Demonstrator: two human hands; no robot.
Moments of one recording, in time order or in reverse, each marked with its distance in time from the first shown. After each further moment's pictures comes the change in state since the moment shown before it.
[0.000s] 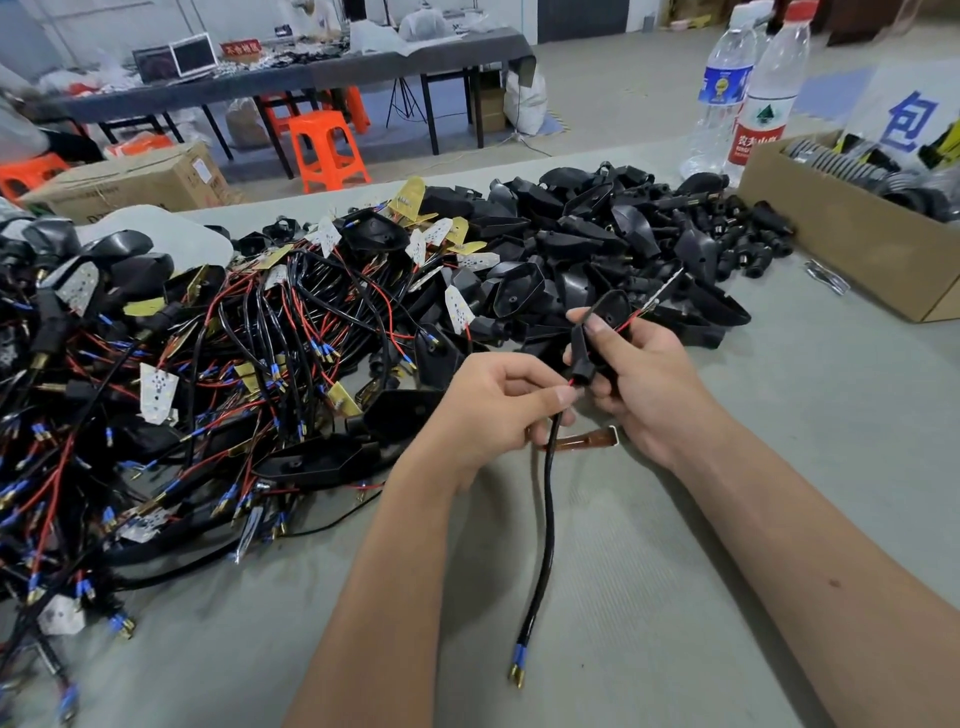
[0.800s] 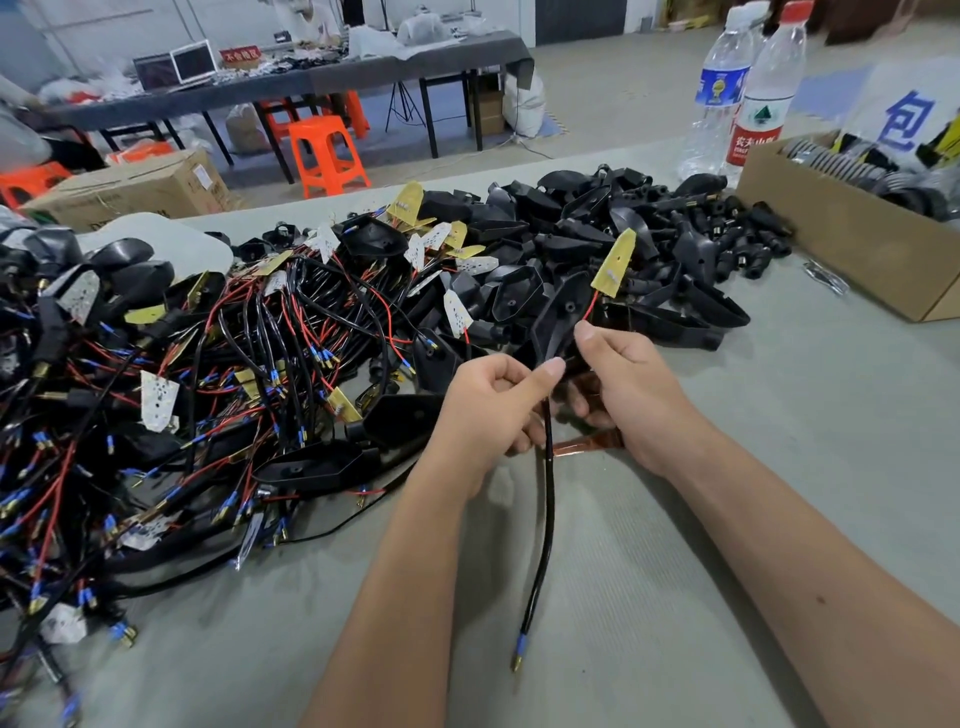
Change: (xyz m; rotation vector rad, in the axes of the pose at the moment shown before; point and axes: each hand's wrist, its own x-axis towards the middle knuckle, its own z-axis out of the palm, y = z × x) left_hand 0.008 -0.007 0.007 -0.027 0.242 -0.092; right_hand -0.008 0.000 0.008 -0.269 -0.107 -0.068
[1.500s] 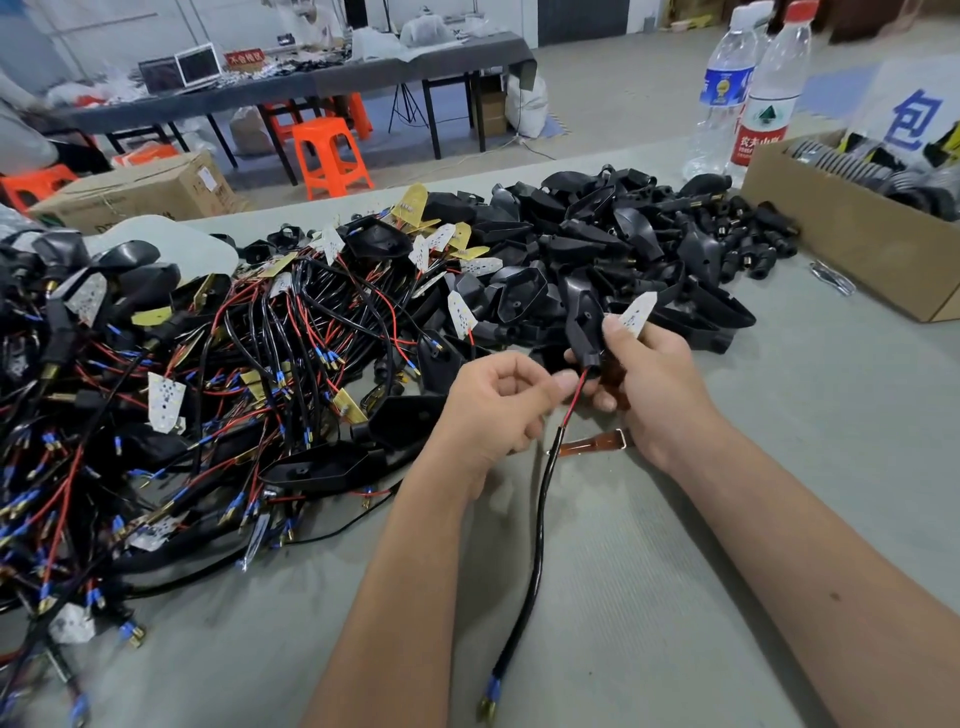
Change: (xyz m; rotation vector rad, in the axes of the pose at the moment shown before) left_hand -0.003 -0.001 -0.006 -0.050 -0.072 0.068; right_hand 0.006 0.004 -0.006 0.213 0.212 0.043
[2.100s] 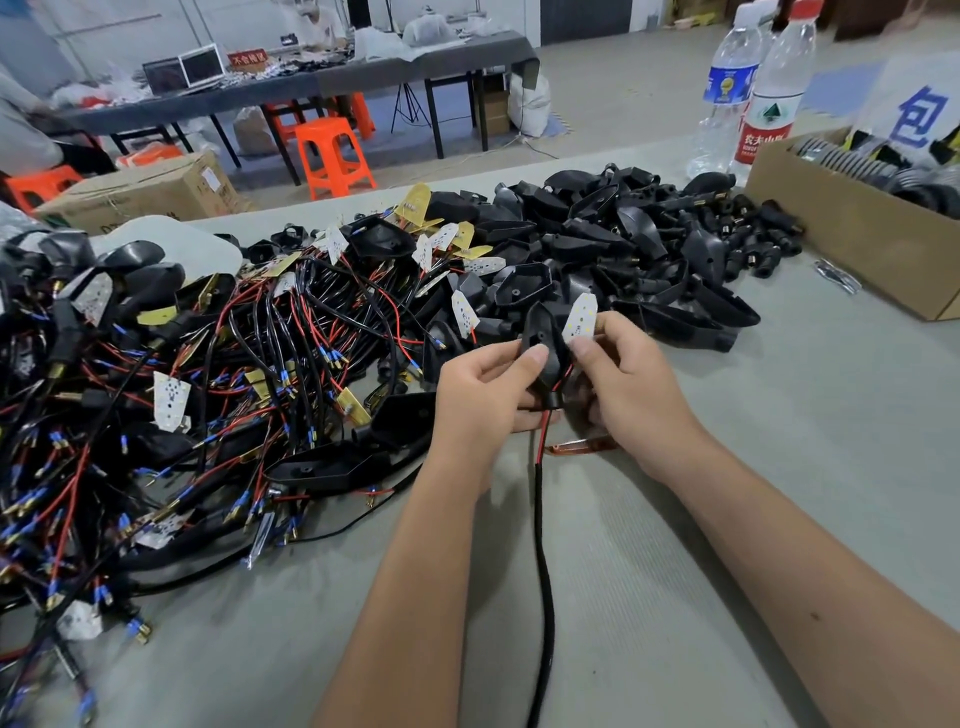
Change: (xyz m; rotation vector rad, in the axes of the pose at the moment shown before) left_hand 0.002 0.003 0.005 -0.214 0.173 -0.007; right_hand -0.004 0.009 0.008 -0.406 -0.089 -0.243
